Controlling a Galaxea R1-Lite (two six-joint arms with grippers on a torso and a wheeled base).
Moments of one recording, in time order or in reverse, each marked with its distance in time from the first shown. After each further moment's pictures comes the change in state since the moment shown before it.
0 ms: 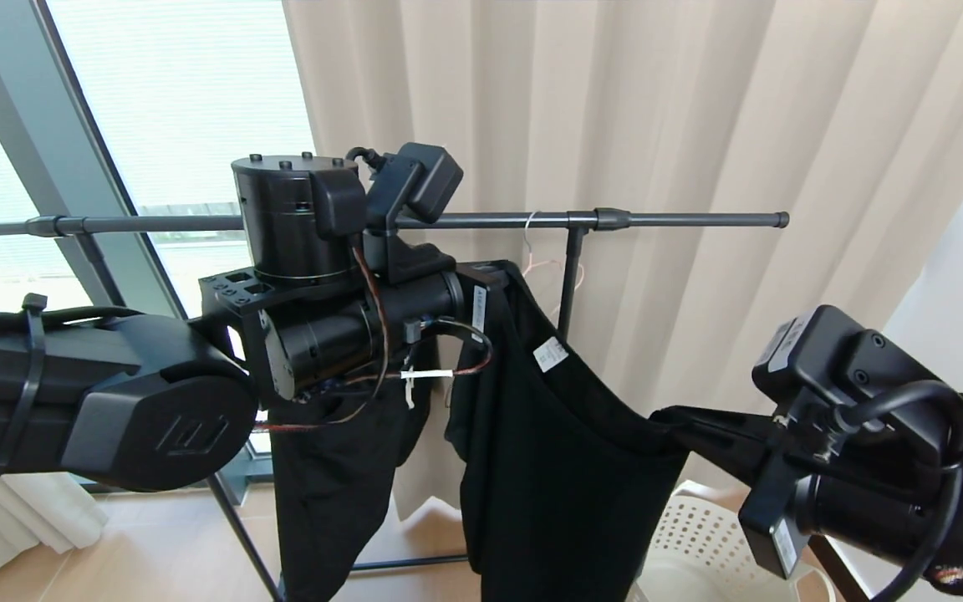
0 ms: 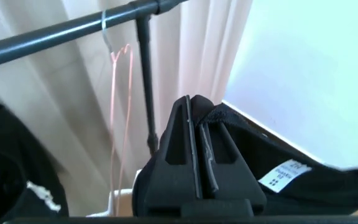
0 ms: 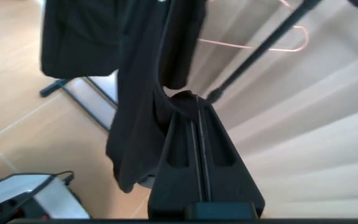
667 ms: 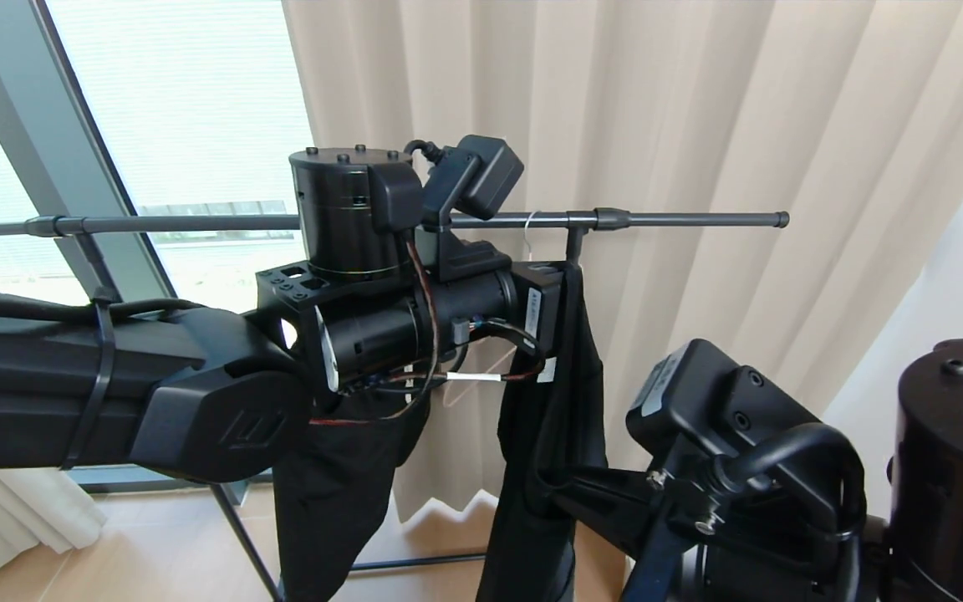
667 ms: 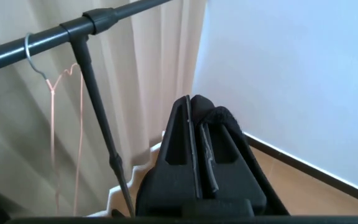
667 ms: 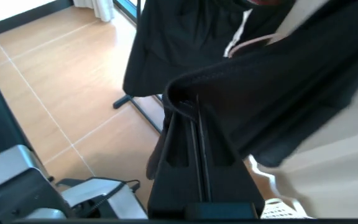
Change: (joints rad) left arm -0.064 0.061 -0.090 -0.001 -0.096 -0.009; right arm 0.230 0.151 -0.113 -0.018 -0.006 0.217
